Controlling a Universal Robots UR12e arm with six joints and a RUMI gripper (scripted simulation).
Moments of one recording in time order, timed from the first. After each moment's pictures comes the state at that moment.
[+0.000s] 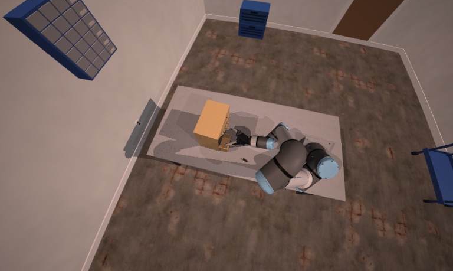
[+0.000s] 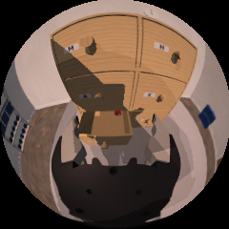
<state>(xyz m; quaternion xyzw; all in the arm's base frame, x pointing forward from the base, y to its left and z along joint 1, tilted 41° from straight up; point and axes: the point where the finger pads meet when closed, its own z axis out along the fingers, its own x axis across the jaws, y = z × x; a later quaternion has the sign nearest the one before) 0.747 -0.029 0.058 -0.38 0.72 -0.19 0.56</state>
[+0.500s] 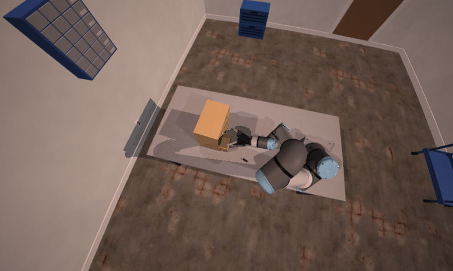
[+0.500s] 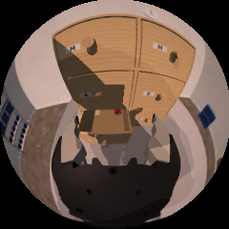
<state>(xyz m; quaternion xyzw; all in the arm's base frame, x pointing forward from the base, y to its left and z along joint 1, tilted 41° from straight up) 0.741 -0.029 0.059 -0.38 0.72 -0.19 0.56</state>
